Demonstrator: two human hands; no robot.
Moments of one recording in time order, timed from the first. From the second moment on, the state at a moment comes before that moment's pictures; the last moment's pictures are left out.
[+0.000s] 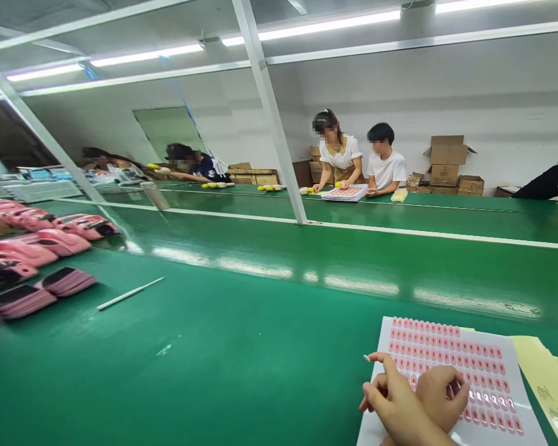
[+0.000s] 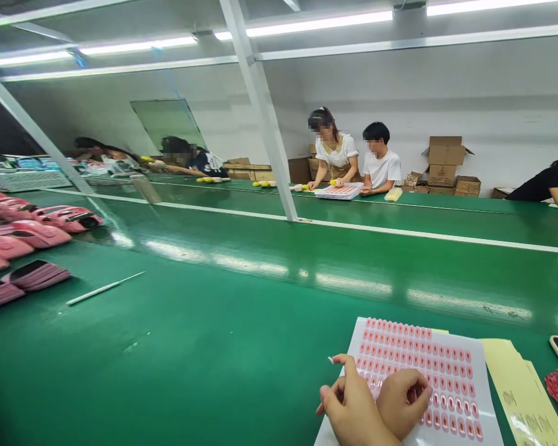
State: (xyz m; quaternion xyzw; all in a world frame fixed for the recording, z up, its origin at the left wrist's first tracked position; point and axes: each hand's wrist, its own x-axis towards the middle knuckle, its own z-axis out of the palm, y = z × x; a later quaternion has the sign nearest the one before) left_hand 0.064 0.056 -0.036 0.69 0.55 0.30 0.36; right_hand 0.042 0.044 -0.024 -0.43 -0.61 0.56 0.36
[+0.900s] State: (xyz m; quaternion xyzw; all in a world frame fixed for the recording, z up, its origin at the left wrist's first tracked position) left_hand 0.061 0.053 -0.034 0.71 0.54 0.29 0.36; right_hand 0.041 0.038 -0.011 -0.45 -0.61 0.55 0.35
